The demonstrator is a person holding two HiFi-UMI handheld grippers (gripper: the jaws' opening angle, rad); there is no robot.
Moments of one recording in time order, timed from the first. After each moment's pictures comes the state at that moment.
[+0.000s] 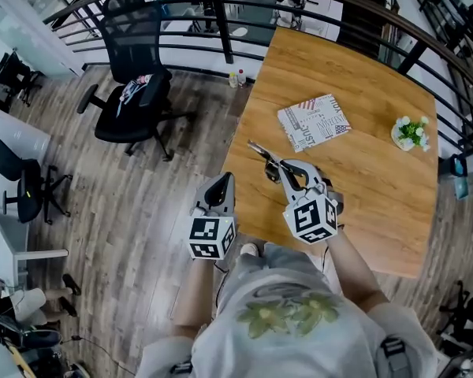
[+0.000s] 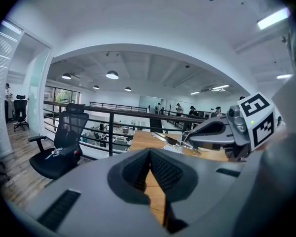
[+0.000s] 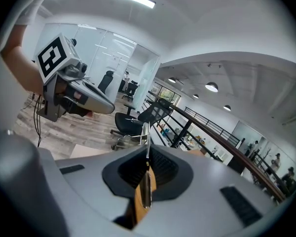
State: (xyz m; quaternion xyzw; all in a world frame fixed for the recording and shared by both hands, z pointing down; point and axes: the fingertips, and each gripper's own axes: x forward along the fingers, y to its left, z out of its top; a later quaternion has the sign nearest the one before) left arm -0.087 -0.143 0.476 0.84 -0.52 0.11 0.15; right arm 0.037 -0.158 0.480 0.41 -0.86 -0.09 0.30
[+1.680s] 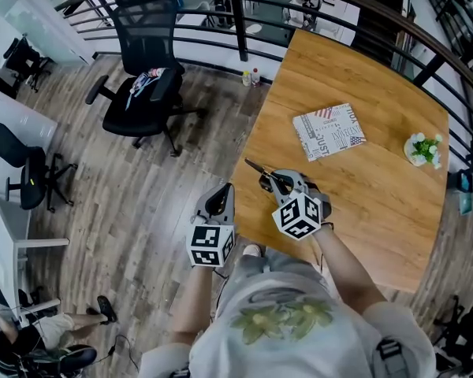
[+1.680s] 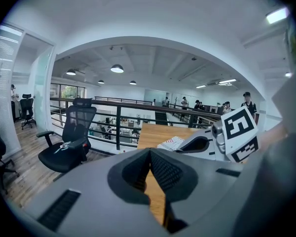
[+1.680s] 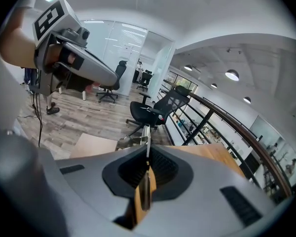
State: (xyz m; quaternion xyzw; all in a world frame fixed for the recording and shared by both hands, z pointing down) left arm -0.126 -0.143 0.501 0.81 -0.54 0.14 0.17; right arm -0.021 -0.177 0.575 0.32 -0.87 -0.05 0.37
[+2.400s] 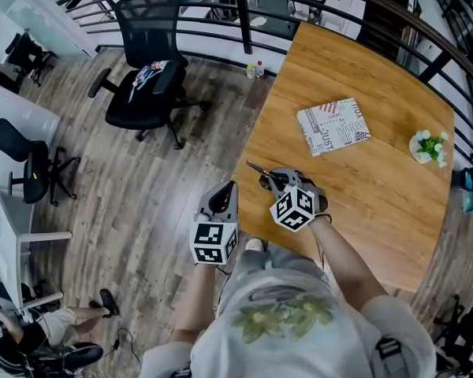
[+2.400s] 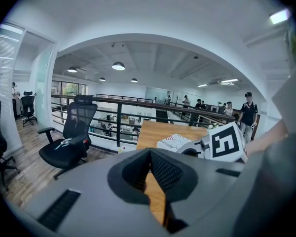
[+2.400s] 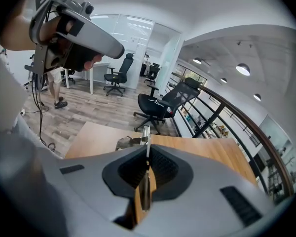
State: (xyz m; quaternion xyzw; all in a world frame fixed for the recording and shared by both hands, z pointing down) left arm -0.124 -0.138 0.514 0.81 -0.54 0.15 0.18; right arm -0.033 -0.173 0.636 0.27 -0.87 -0.04 0.41
